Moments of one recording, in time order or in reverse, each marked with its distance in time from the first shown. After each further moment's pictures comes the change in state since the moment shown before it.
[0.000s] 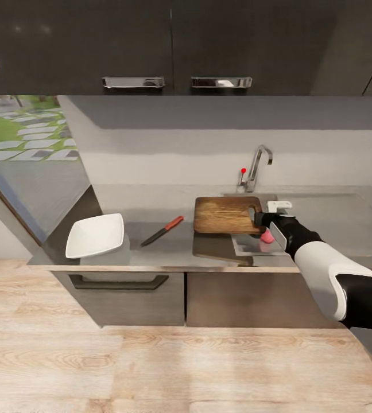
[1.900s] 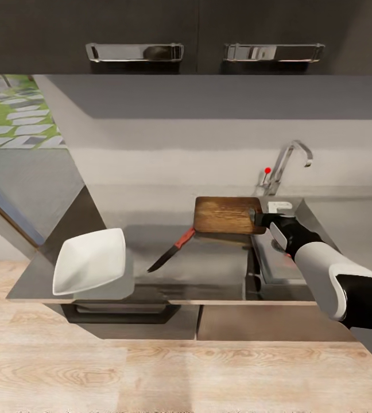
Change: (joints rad) left arm 0.000 0.000 0.000 0.000 0.000 0.000 0.000; right arm 0.003 0.000 -0.009 0.001 -0.011 0.002 0.001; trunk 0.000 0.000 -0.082
